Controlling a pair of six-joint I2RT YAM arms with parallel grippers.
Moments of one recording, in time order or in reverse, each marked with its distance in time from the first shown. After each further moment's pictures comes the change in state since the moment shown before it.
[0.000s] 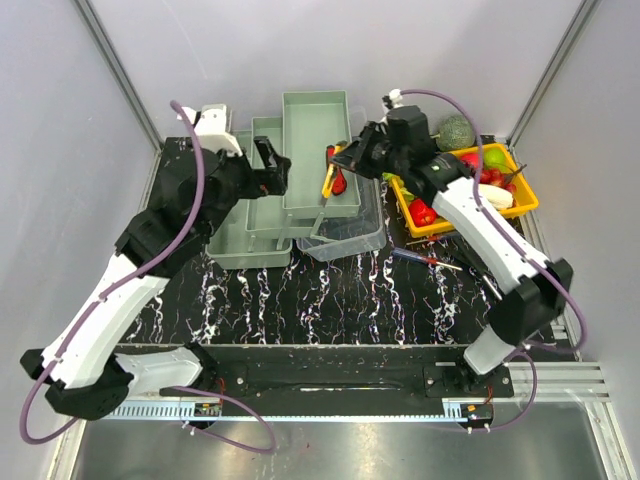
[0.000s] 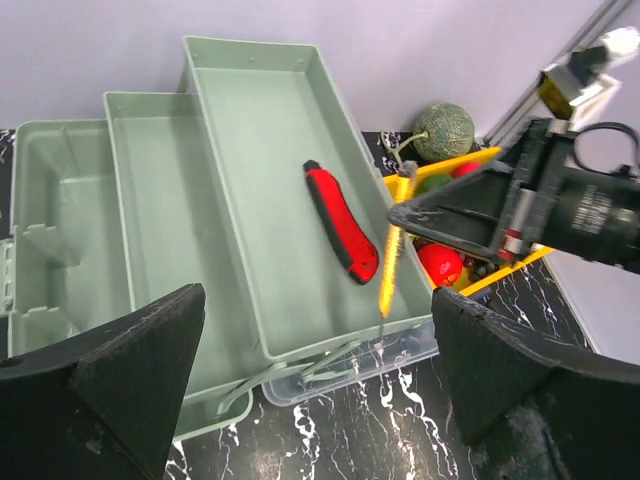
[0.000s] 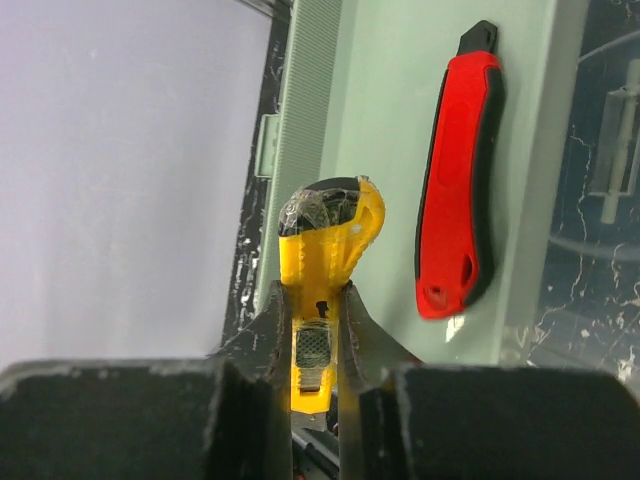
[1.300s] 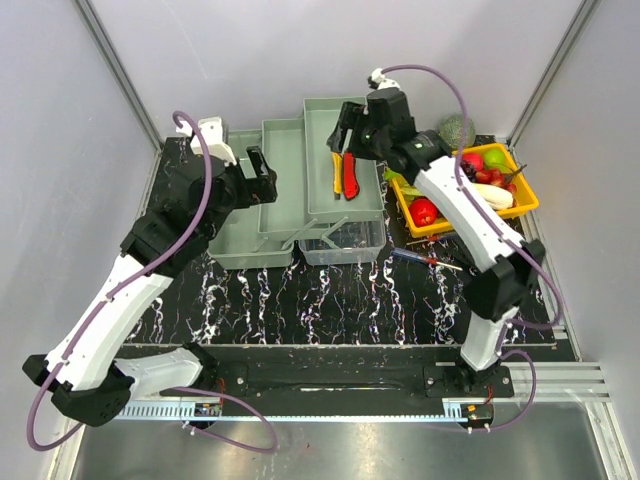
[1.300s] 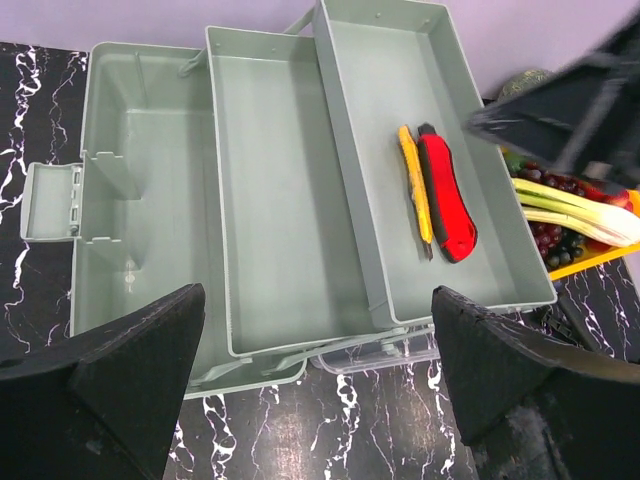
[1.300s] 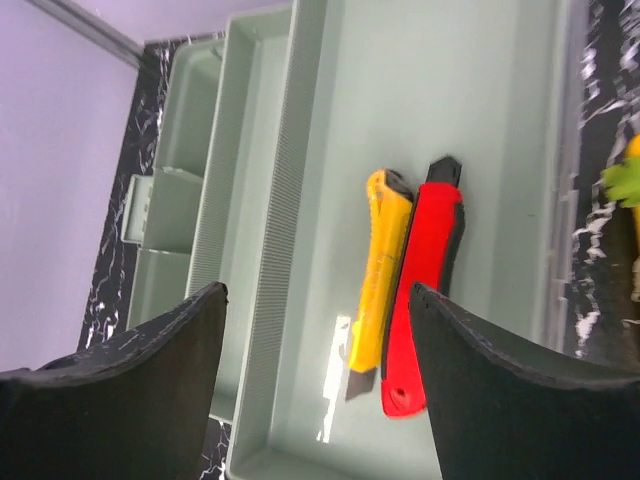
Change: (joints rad) left arm 0.068 -0.064 -0.127 -0.077 -0.069 -0.064; right arm 0.043 0.290 0.353 -0.174 0.265 -0.270
